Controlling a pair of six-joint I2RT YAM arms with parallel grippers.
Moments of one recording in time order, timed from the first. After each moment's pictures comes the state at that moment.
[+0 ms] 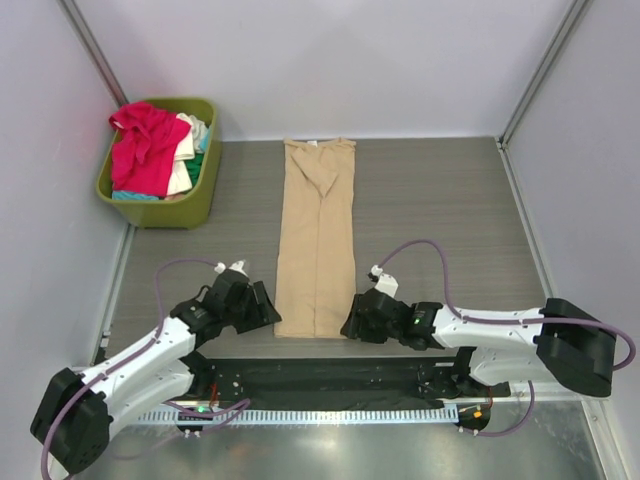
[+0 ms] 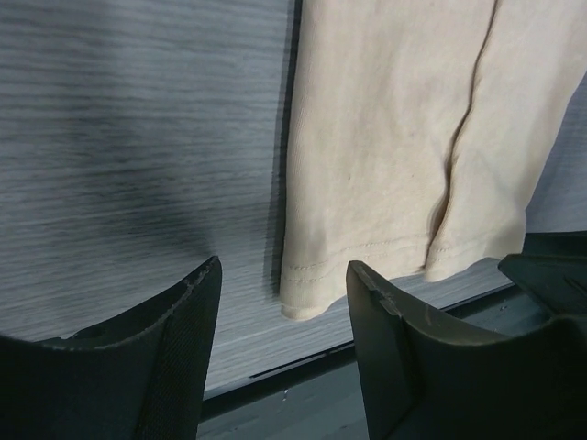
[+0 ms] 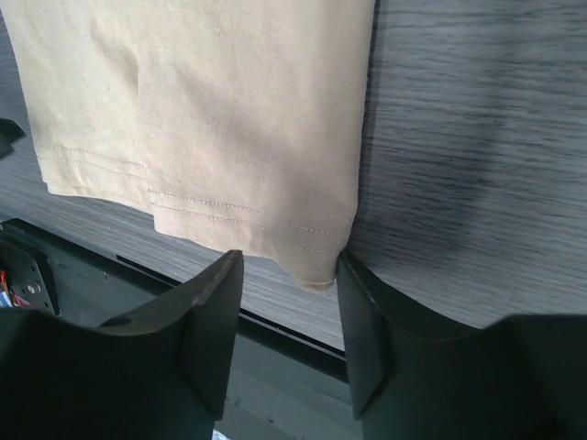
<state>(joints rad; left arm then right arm) -0.60 0.85 0.35 -0.41 0.07 -0.85 1.11 1.18 0.44 -0.16 0.17 1.15</state>
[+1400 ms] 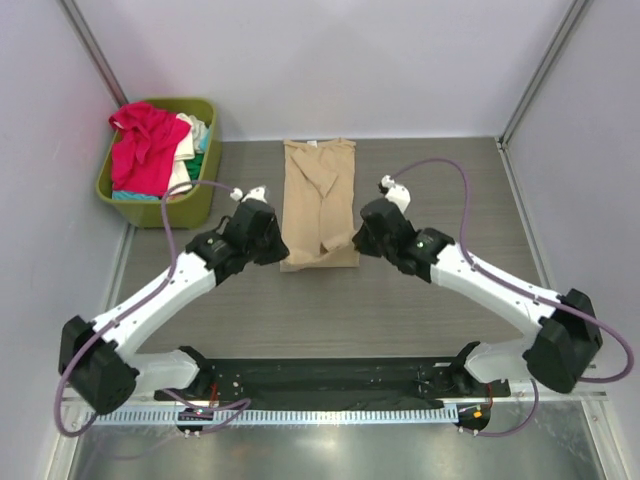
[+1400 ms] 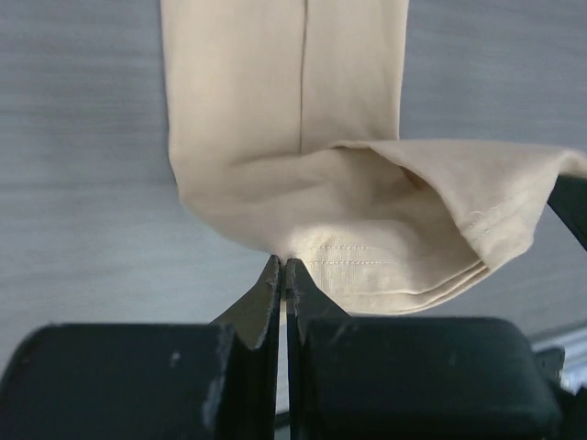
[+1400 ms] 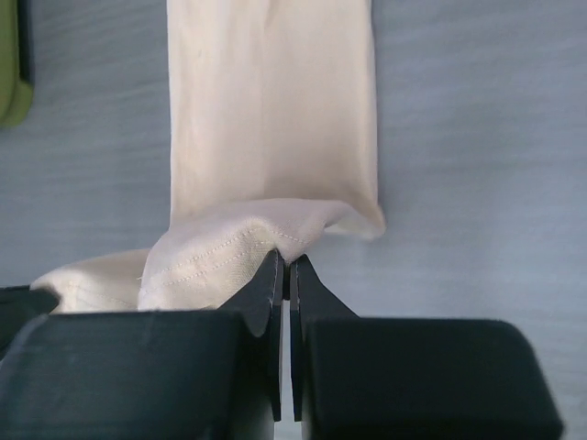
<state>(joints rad) -0.66 1.18 0.98 -0.57 -0.13 -0.75 0.79 1.28 1.00 -0.43 0.34 0.83</state>
